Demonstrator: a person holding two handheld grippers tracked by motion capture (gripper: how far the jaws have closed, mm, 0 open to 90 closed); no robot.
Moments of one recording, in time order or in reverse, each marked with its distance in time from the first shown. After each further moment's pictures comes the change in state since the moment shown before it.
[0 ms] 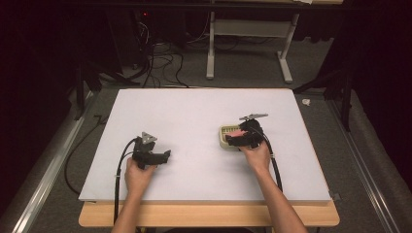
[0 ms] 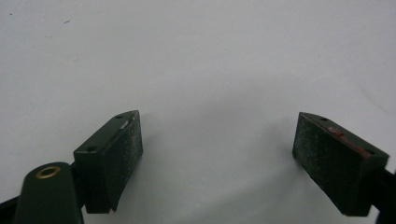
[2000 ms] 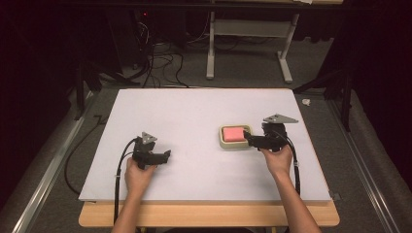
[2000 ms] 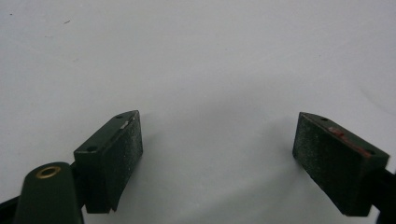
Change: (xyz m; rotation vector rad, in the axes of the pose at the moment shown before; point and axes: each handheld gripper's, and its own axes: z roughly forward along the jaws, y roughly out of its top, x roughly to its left) left arm 0.000 0.000 0.000 -0.001 0.002 0.001; right arm -0.027 -0.016 -0.069 -0.211 -0.023 -0.026
